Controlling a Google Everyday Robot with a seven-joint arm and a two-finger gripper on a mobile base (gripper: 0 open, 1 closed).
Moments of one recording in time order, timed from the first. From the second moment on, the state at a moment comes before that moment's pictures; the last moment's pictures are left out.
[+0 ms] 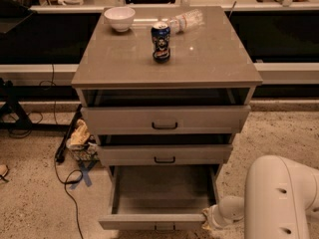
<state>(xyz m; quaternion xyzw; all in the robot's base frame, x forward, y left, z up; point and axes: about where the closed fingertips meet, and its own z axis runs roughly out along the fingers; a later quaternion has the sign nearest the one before) 0.446 -0.218 0.156 -0.65 0.75 0.09 0.13</state>
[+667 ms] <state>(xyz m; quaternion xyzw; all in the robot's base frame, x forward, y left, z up) 0.445 -0.217 0.155 -0.65 0.75 0.09 0.13</state>
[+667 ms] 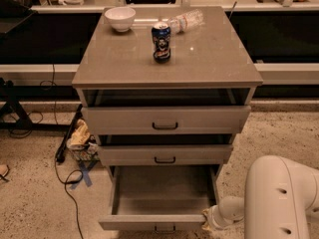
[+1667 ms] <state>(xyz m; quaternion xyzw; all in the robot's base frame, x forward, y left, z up) 0.445 -0.225 0.173 -0.65 0.74 0.09 0.16</state>
